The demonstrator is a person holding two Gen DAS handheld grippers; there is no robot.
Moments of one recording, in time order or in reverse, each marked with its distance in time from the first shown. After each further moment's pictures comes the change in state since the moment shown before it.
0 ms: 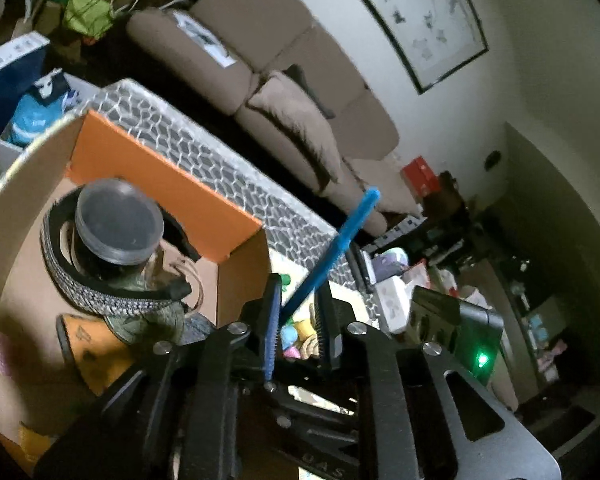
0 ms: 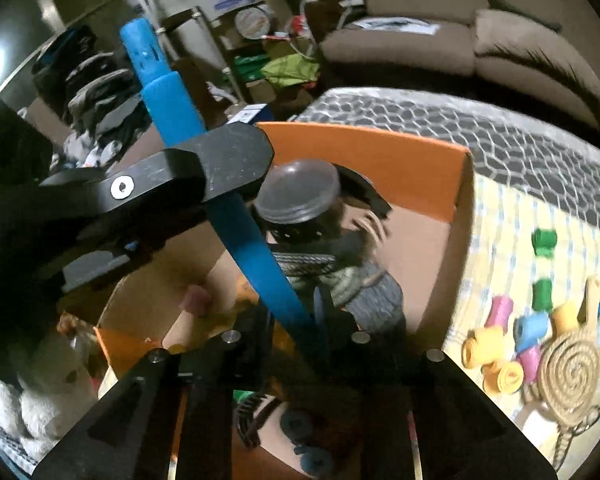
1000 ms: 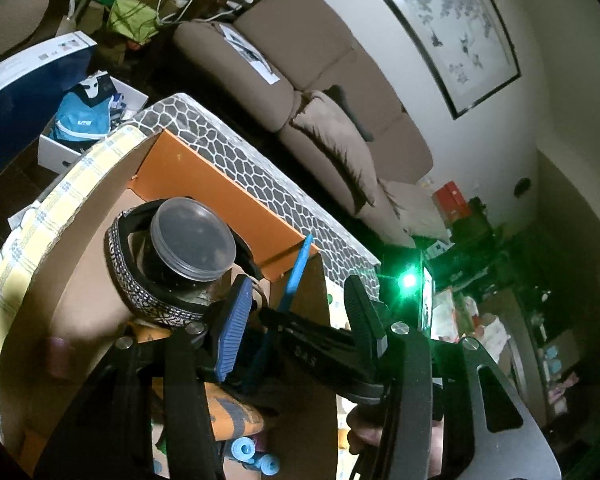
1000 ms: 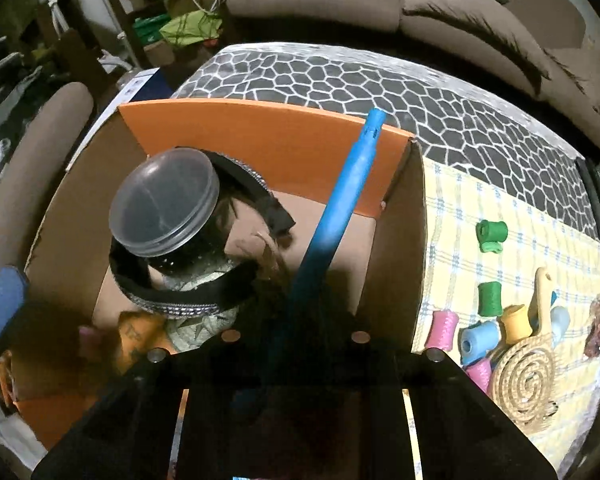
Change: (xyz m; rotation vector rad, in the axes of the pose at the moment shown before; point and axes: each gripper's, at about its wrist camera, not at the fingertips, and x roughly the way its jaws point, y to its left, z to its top) left arm -0.032 0.031 0.018 -0.072 -0.062 0.091; right arm 0.060 -0.024 0.041 0.091 0.181 -0.342
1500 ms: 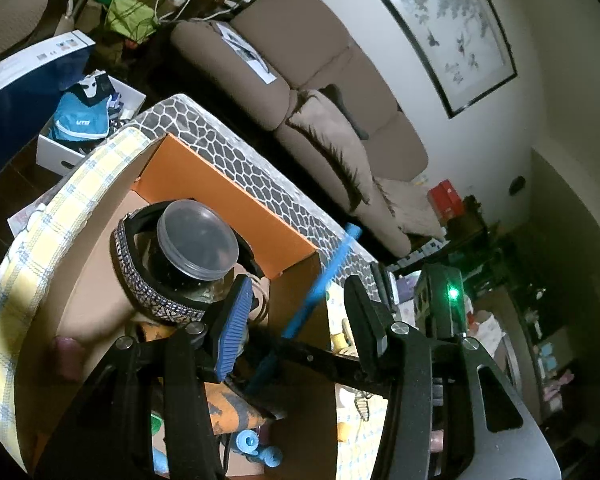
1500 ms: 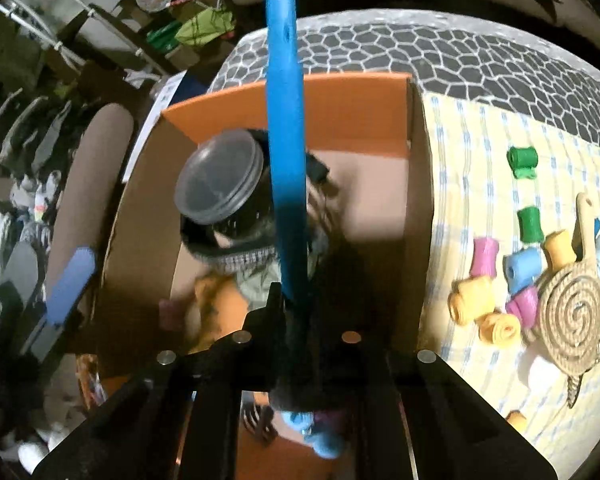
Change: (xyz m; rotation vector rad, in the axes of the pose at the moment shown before) left arm -0.009 0.007 0.003 0.002 0.014 -0.014; right arm -0.030 -0.015 -0.018 0.162 0.117 0.264
